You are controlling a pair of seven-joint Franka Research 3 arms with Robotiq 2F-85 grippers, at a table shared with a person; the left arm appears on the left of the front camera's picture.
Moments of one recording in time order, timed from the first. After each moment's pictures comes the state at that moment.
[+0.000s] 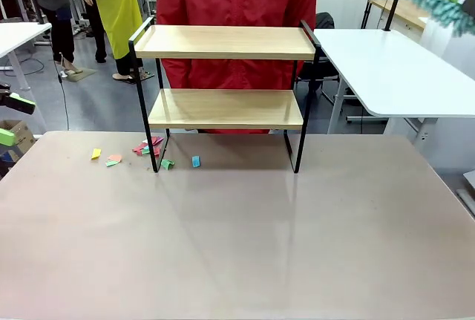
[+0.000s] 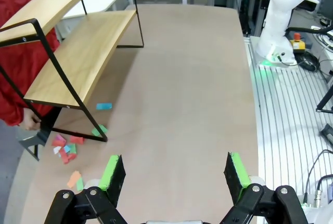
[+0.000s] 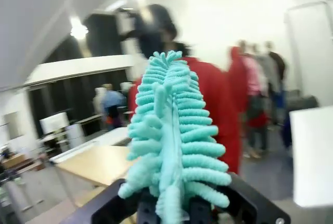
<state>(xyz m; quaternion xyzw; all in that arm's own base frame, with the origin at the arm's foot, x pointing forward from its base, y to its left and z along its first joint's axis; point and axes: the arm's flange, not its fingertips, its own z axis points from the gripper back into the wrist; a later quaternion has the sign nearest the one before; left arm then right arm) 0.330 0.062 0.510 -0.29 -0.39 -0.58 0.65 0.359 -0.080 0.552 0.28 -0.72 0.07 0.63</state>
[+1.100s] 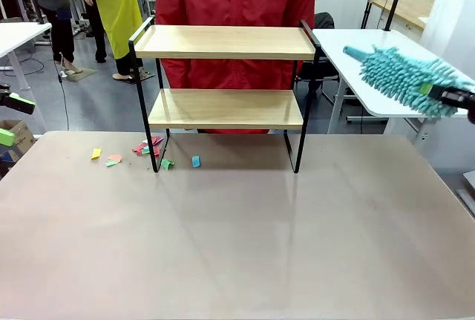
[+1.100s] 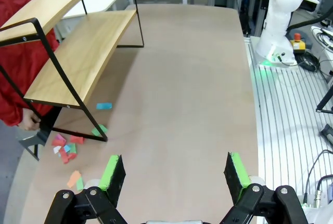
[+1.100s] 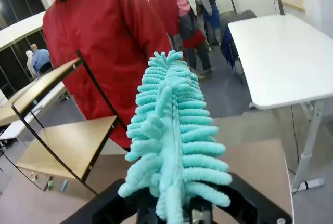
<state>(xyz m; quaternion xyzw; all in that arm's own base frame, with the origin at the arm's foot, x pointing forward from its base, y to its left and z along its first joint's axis) 0.330 0.063 0.510 -0.29 -0.39 -0.58 0.65 0.378 -0.070 0.427 0.20 -0.60 -0.03 0.78</state>
